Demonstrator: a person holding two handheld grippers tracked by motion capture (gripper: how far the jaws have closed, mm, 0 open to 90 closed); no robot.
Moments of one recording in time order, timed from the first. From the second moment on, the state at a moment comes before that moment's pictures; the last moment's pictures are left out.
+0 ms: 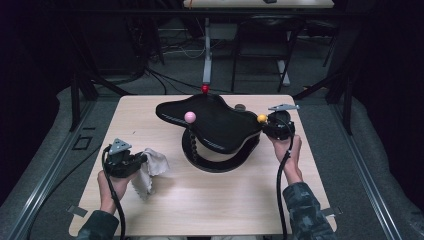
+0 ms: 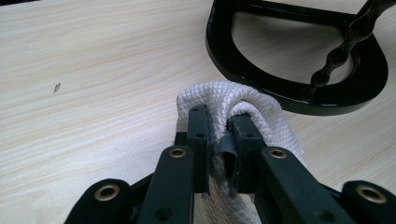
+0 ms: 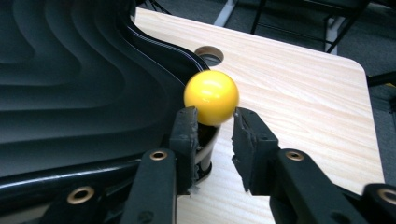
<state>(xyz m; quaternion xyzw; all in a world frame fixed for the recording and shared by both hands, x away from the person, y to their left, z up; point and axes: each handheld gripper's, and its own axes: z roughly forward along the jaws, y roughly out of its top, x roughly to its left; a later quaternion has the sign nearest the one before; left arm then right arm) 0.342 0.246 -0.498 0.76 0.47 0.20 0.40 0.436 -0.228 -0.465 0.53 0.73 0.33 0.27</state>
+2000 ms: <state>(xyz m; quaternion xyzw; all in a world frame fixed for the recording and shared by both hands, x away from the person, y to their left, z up) 0.344 0.242 -0.501 0.77 0.47 0.20 0.39 0.432 -0.216 -0.480 0.53 0.71 0.39 0.25</state>
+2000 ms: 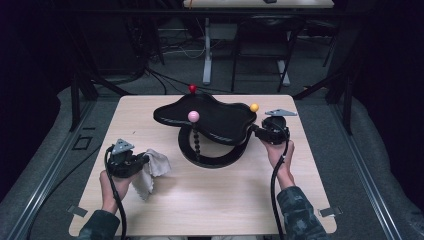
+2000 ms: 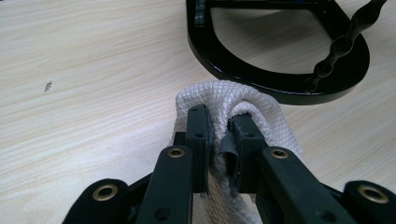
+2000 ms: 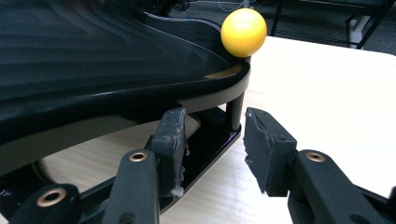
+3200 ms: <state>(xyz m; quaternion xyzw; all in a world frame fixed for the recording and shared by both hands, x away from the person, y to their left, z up) 0.359 0.235 -0.492 0.77 0.45 0.21 0.41 0.357 -0.199 -0.534 0.50 0.71 0.46 0.20</state>
